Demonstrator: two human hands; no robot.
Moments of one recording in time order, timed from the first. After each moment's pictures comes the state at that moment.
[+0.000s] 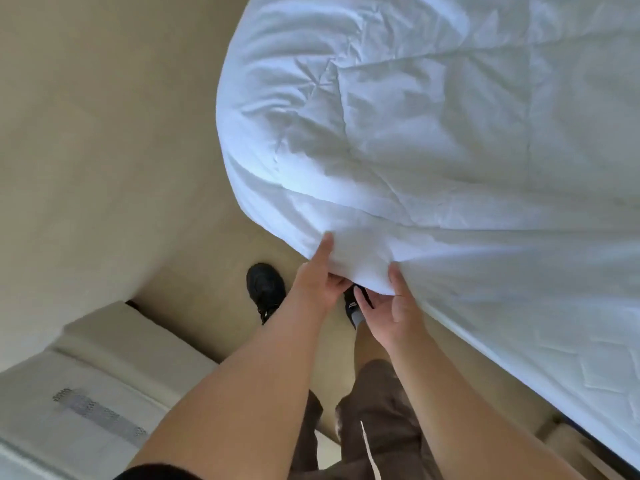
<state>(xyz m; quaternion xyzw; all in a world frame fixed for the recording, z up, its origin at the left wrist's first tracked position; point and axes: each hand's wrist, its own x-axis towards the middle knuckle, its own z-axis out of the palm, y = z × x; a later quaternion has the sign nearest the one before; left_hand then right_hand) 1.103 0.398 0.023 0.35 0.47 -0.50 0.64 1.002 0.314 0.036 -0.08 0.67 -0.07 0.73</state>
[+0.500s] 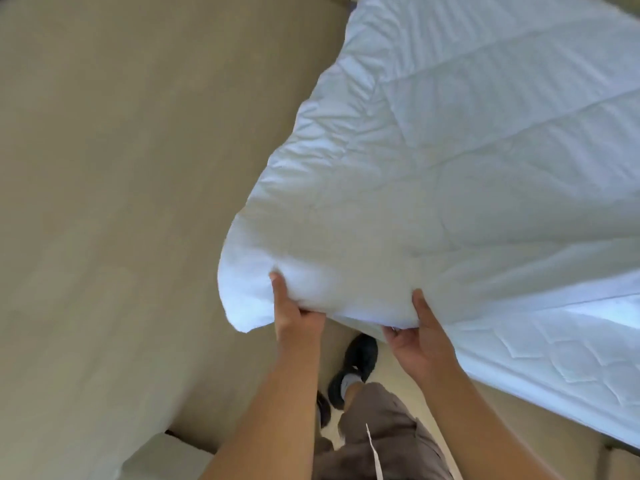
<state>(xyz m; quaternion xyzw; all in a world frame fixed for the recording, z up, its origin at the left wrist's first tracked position) 1.208 0.420 0.192 0.31 0.44 -0.34 0.77 1.062 0.319 0.223 -0.06 0.57 -0.25 0.78</state>
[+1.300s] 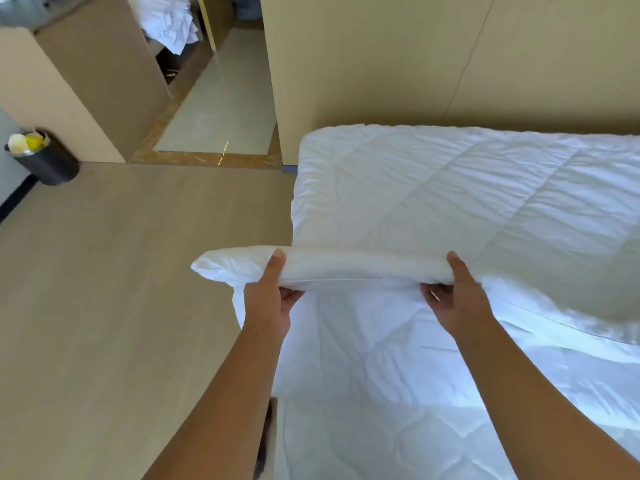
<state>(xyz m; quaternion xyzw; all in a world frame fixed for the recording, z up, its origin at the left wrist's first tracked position) 1.518 0.127 0.330 0.53 0.05 -0.42 0.73 1.286 -0.013 0.323 -0.13 0.55 -0.44 0.70</state>
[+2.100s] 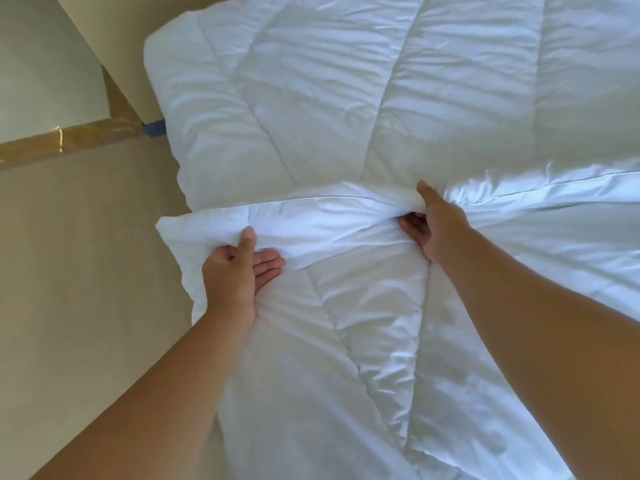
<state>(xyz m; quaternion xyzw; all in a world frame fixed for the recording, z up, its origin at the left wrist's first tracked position) 1.671 -0.128 0.003 0.66 -0.15 -0.52 0.53 1.411 -0.226 0.017 -0.10 0.67 -0.47 0.57</state>
